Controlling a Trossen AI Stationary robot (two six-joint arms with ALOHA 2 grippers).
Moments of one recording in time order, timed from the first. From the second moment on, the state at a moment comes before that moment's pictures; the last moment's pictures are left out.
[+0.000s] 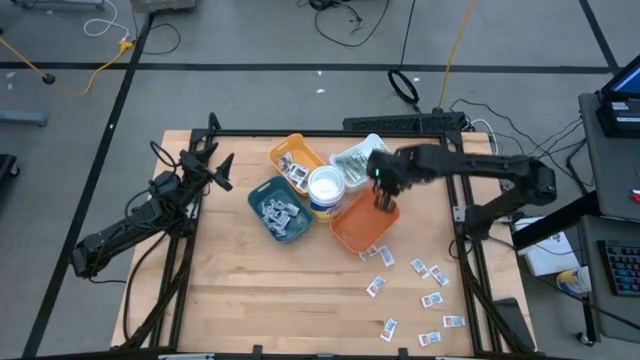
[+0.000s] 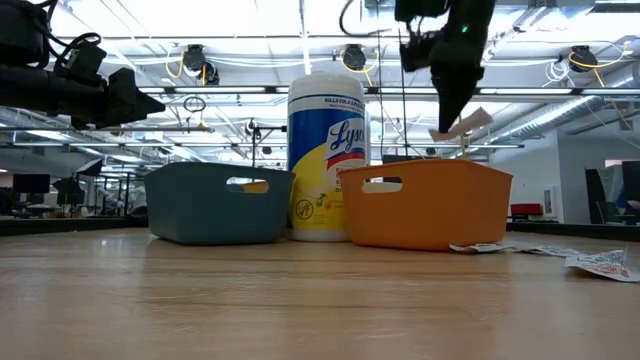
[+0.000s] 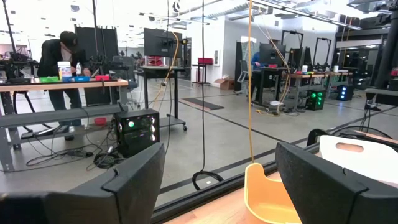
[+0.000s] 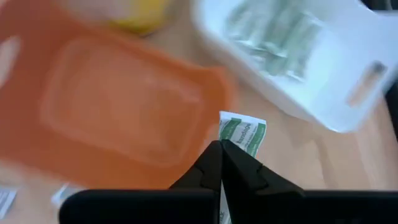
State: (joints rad) left arm 0.59 0.04 0.02 0.15 -0.34 0.02; right arm -0.20 1.45 1.28 -1.11 0.16 0.19
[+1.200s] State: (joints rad) left arm 0.59 0.04 0.02 0.15 -0.34 0.02; right arm -0.60 1.92 1.76 -1.16 0.12 0.17
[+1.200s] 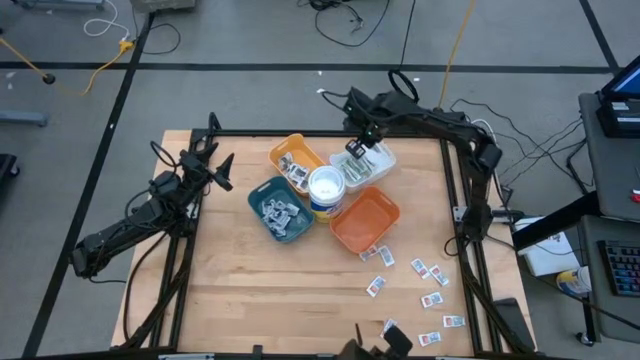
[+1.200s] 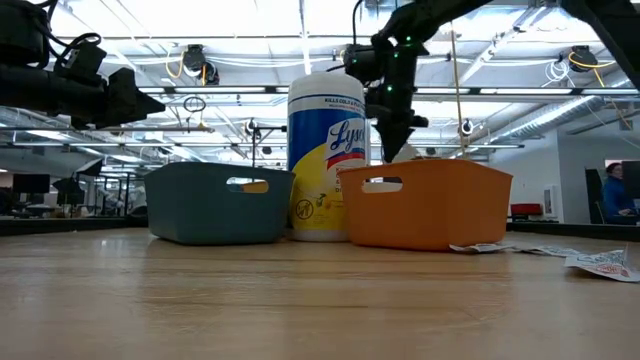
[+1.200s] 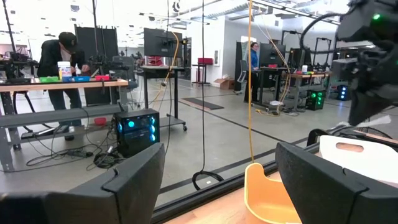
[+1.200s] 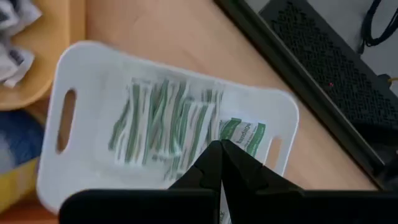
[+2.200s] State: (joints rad) left arm 0.59 0.04 0.02 0.15 -0.34 0.02; right arm -0.61 1.98 1.52 -0.94 0.08 0.21
